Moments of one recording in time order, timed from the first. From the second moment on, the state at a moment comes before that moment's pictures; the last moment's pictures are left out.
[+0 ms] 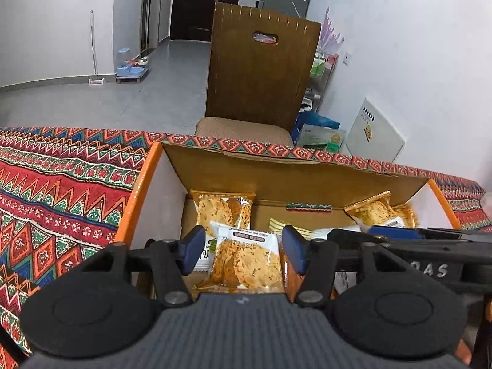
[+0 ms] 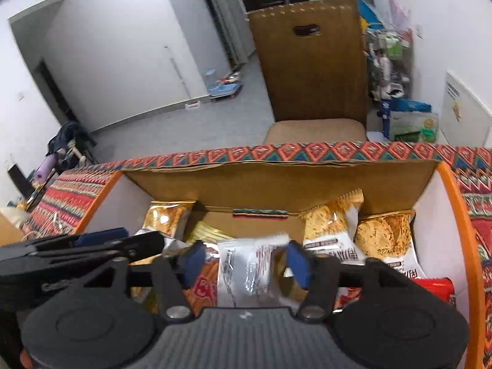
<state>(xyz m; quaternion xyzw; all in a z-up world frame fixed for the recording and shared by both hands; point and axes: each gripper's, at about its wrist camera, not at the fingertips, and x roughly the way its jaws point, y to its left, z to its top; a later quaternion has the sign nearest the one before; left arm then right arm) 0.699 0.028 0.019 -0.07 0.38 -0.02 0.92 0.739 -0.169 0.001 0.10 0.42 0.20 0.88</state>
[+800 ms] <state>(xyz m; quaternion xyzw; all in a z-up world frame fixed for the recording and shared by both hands) 0.435 0.031 0.138 -0.04 0.27 -0.08 0.96 0.487 -0.222 0.121 0.00 0.26 0.19 0.95</state>
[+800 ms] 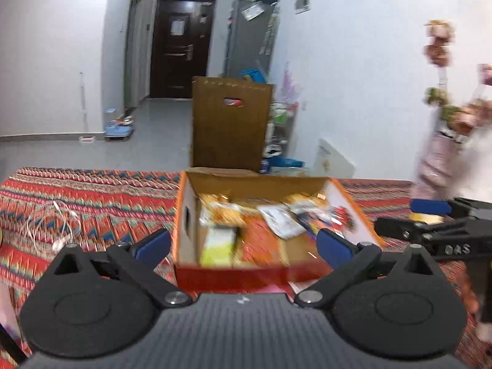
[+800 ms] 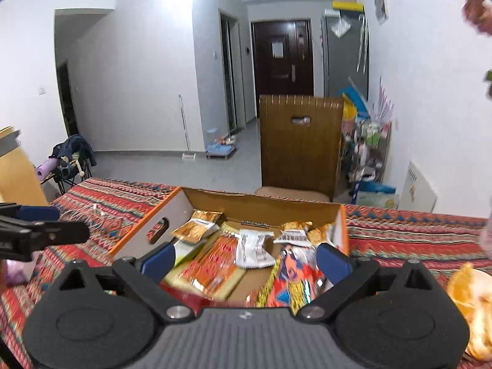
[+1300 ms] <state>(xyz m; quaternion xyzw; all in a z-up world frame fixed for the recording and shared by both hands) 0.176 0.031 0.075 -0.04 0.21 -0.06 0.98 0.235 -0.241 0.062 -0.02 0.22 0.22 0.95</state>
